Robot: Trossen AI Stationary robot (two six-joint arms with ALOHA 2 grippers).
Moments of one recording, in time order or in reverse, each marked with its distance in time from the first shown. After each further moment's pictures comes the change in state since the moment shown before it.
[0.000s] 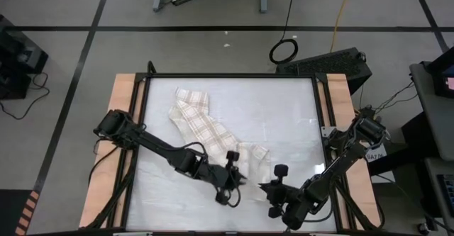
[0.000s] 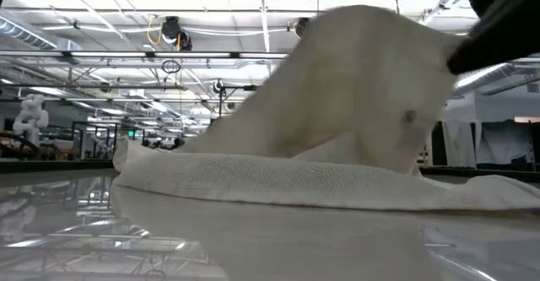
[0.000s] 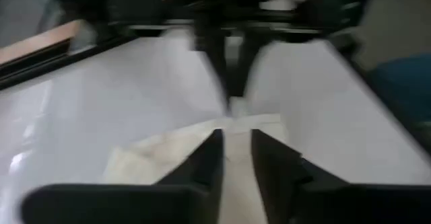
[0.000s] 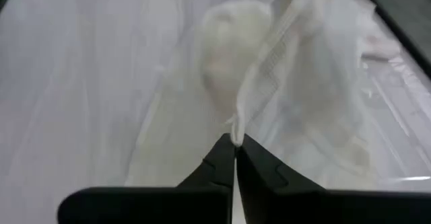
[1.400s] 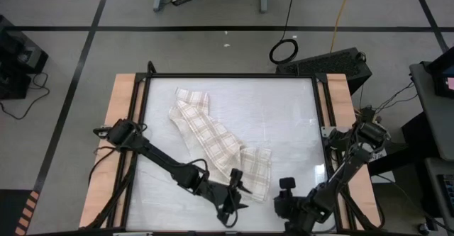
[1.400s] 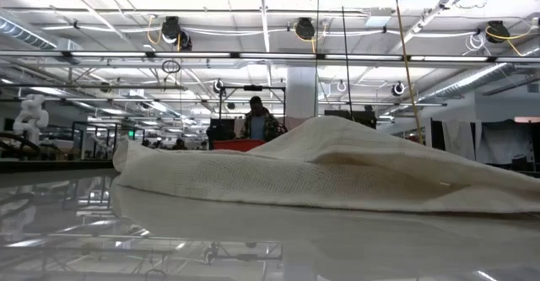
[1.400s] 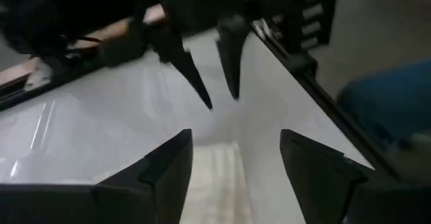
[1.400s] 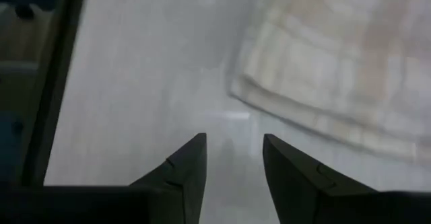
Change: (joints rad) left arm -0.086 0.139 -0.001 0.239 -0.035 0.038; right arm 0.093 0.050 0.064 -0.137 -0.371 0.086
